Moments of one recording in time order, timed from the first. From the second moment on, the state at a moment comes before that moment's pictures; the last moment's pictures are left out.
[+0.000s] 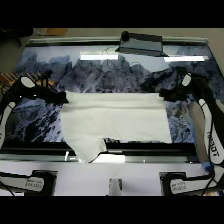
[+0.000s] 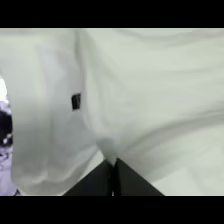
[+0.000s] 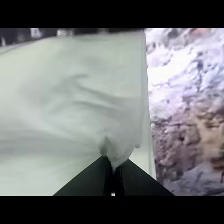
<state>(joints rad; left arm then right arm) 0.06 -1.58 1.28 1.08 -1.12 -1.28 -0.06 -1.60 1.35 -1.51 1.08 1.58</state>
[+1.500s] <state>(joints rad) 0.14 -1.13 0.46 0.95 -1.25 -1.32 -0.32 -1.46 1.12 -1.32 1.43 1.46</state>
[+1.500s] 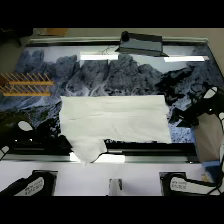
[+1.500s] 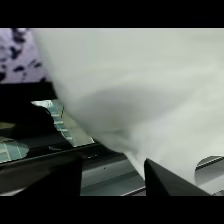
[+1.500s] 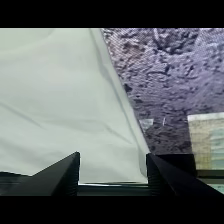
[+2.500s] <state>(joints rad) -0.03 -1.14 0.43 0.92 -1.09 -1.40 -0.33 -1.45 0.88 -1.32 1.36 1.47</state>
